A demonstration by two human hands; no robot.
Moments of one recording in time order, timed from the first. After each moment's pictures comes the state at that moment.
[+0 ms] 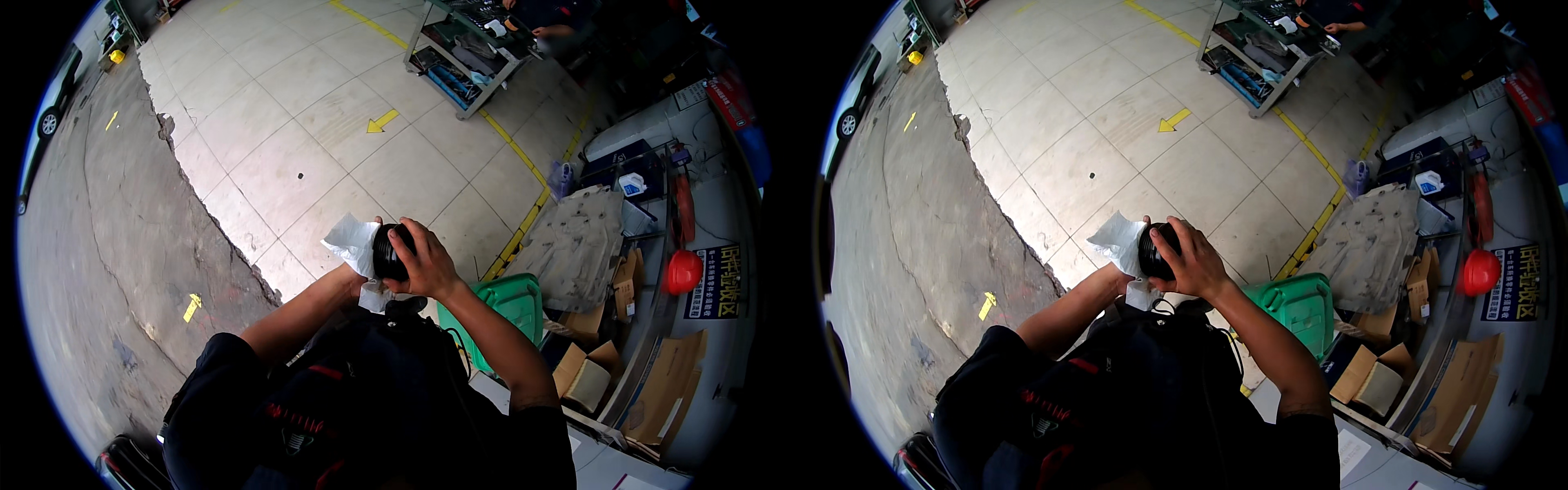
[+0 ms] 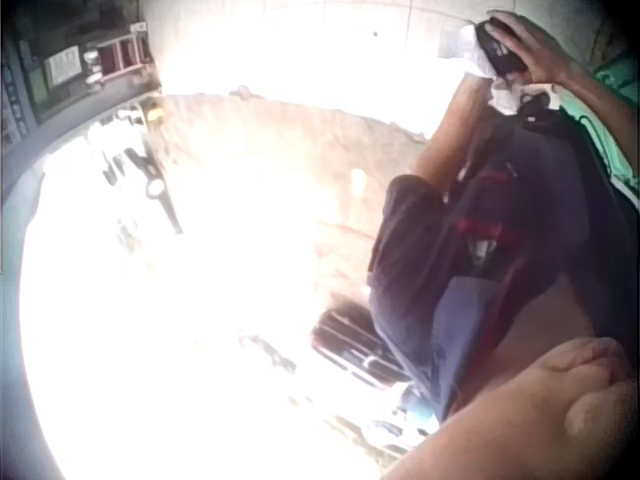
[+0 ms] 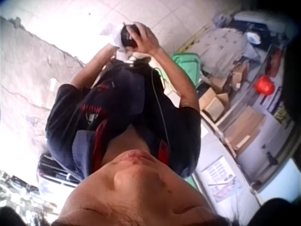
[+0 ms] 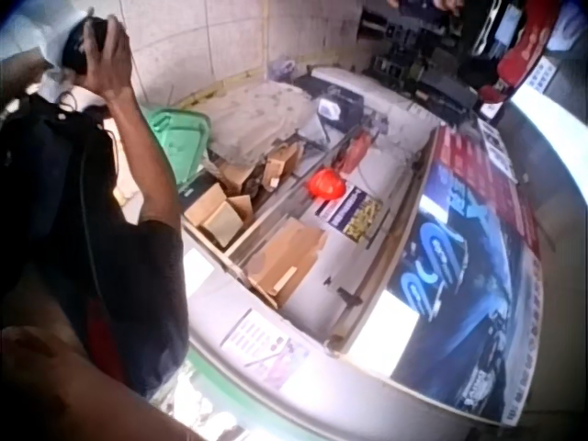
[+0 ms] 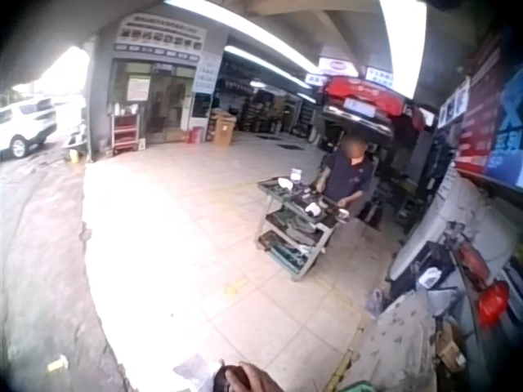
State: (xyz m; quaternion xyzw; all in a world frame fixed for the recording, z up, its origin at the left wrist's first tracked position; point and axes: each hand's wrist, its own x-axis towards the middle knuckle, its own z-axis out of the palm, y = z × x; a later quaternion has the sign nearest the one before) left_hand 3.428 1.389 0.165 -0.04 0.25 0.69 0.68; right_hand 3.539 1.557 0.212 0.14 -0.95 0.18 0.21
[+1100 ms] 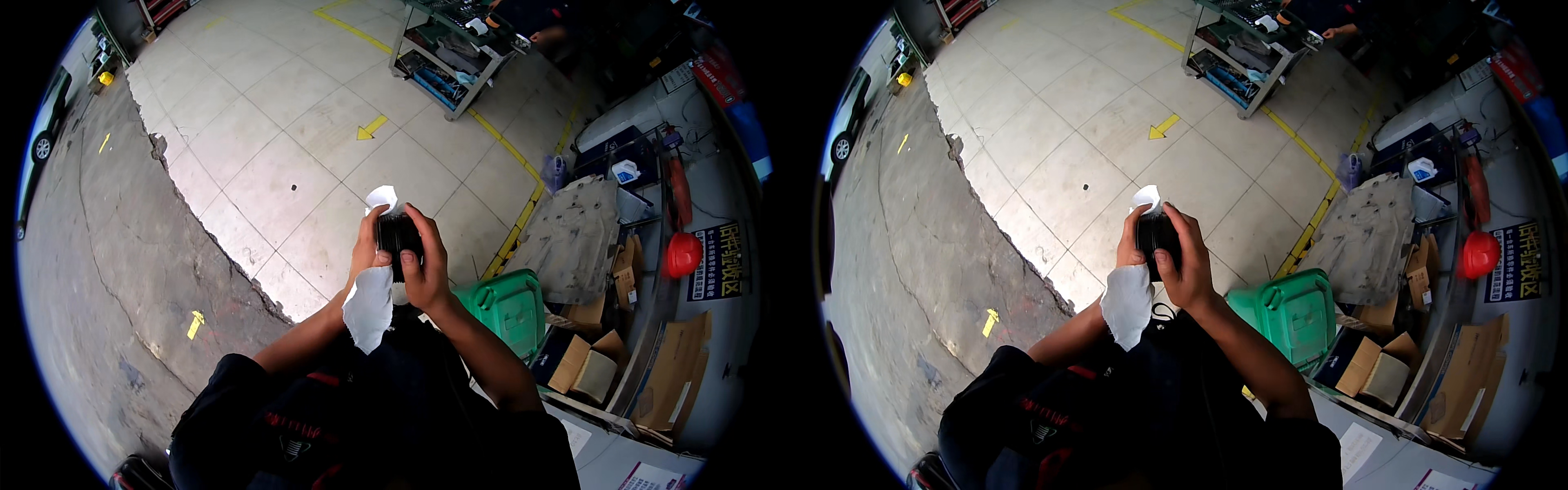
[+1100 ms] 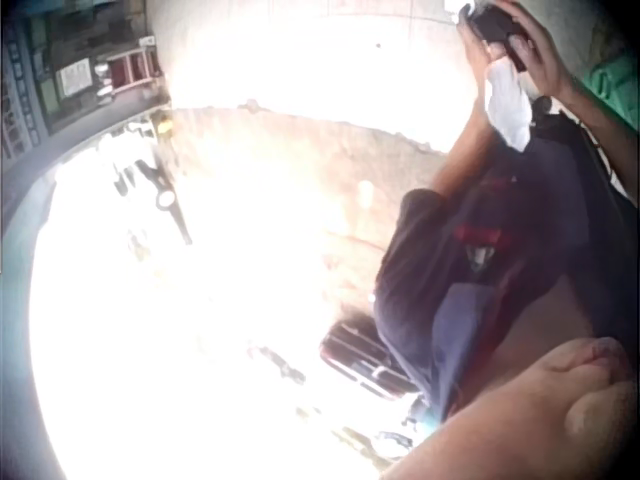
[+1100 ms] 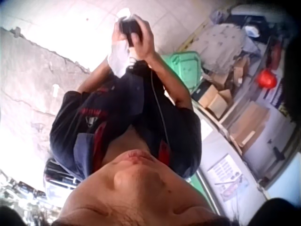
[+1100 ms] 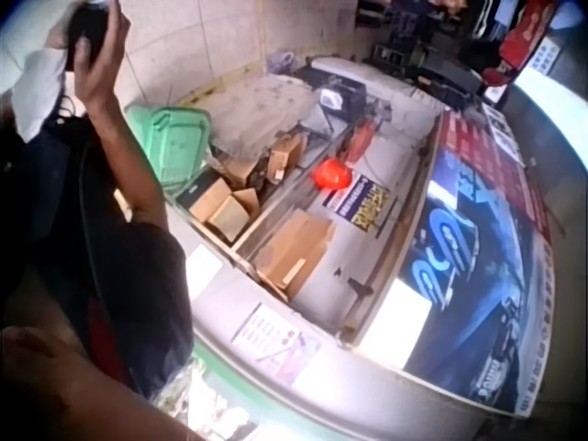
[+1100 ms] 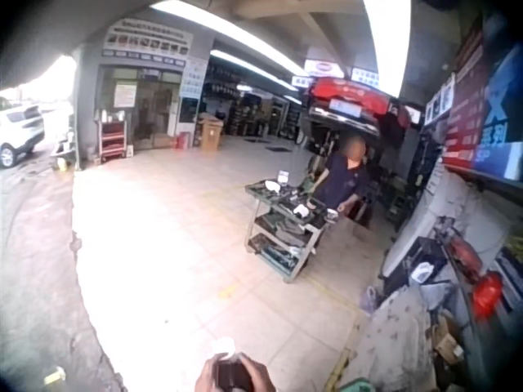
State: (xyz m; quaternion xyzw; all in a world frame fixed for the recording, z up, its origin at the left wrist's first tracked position) left_hand 3.448 1.415 0.218 0.28 0.60 0.73 0.16; right_hand 3.535 1.526 0.278 -0.04 -0.83 0.47 0.29
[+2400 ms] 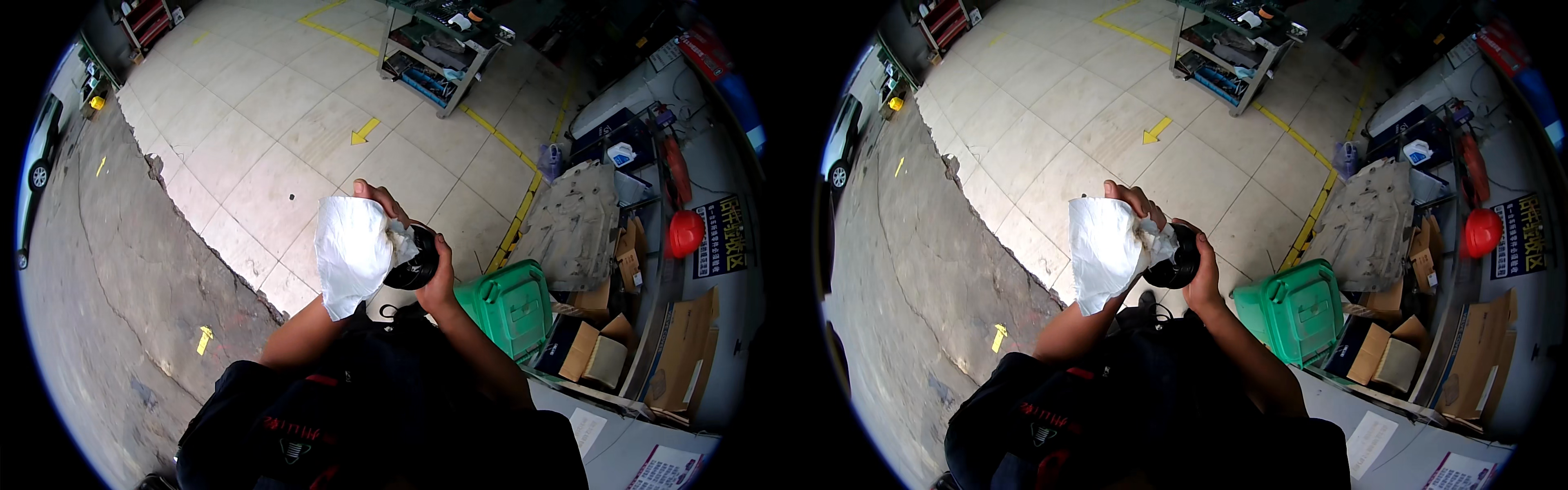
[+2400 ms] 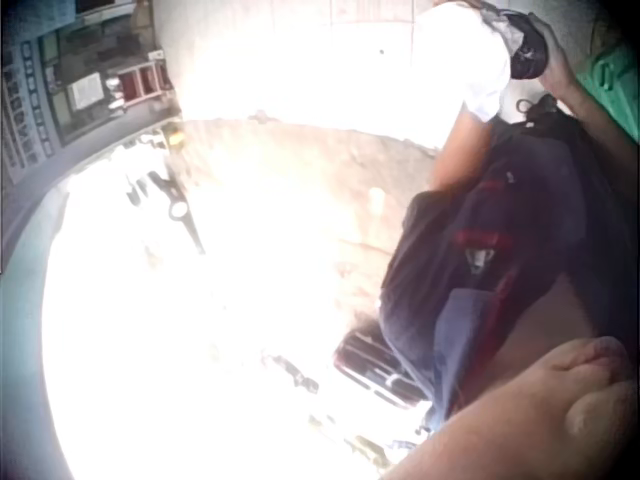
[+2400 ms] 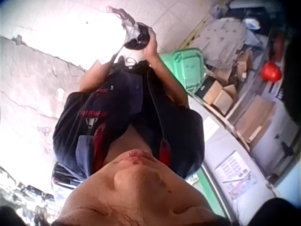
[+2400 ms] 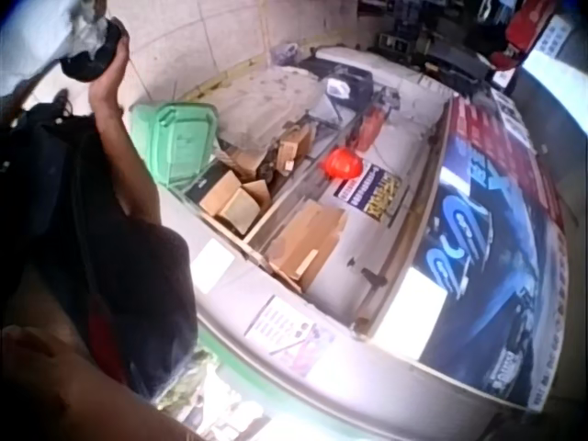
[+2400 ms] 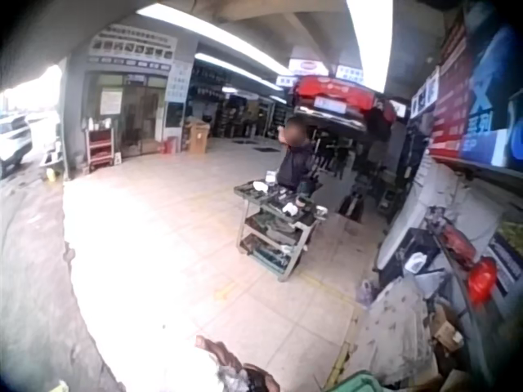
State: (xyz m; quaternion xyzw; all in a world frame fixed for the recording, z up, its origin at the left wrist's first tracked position) left_hand 3.425 1.429 0.312 0.18 0.31 0.88 0.32; right_hand 3.551 1.525 0.226 -0.19 -0.39 0.87 0.23
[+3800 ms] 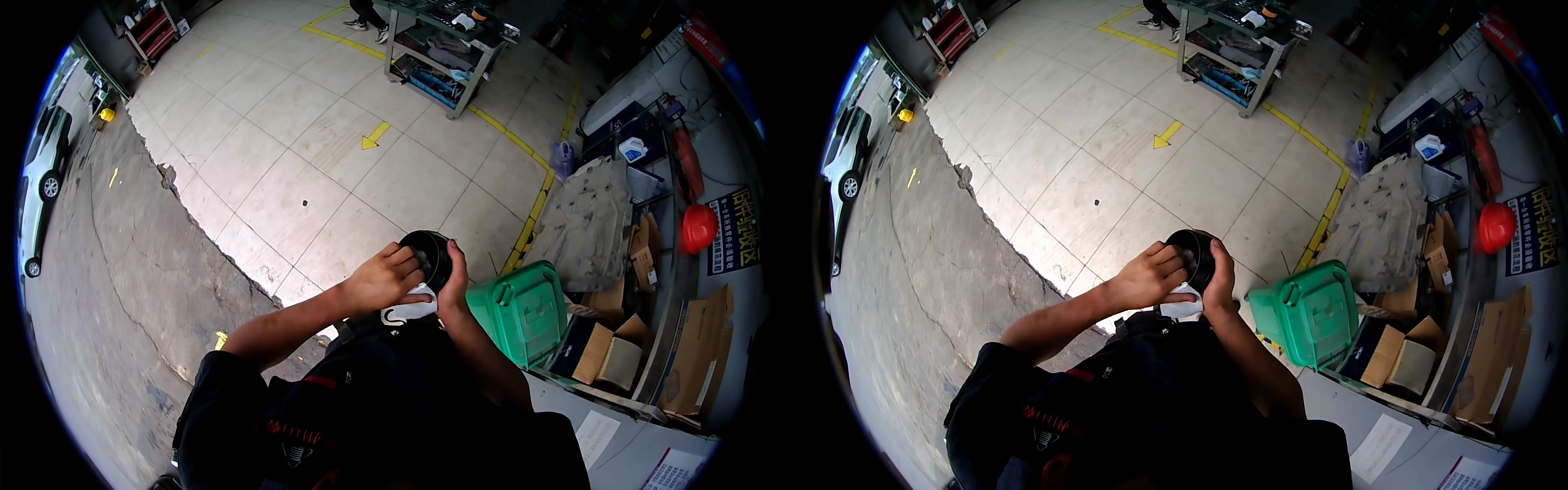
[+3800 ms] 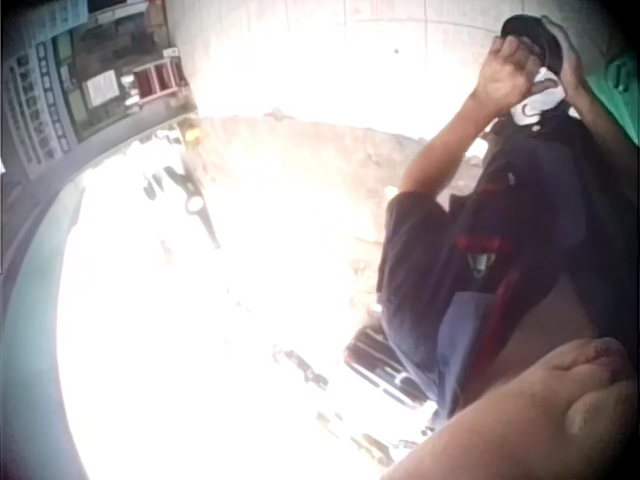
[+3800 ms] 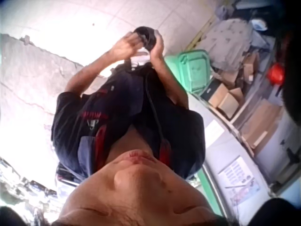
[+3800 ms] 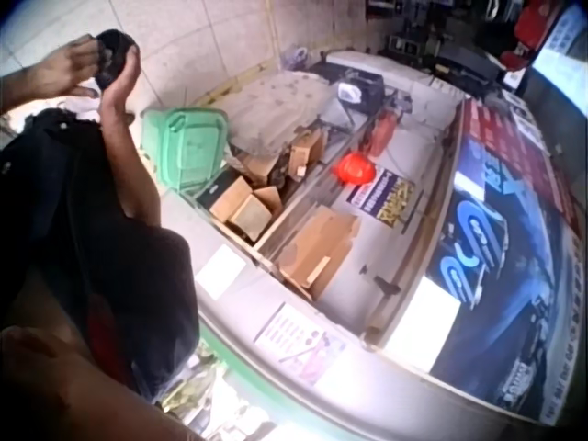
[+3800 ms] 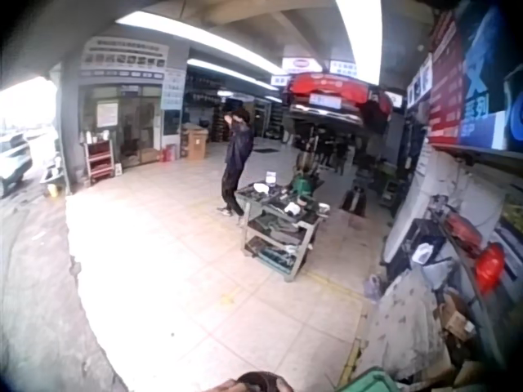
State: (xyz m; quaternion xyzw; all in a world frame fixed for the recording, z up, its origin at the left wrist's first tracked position) left_hand 3.421 1.403 0.255 0.76 0.59 0.27 -0.05; right_hand 3.563 1.533 0.216 -0.29 -0.32 0.86 0.26
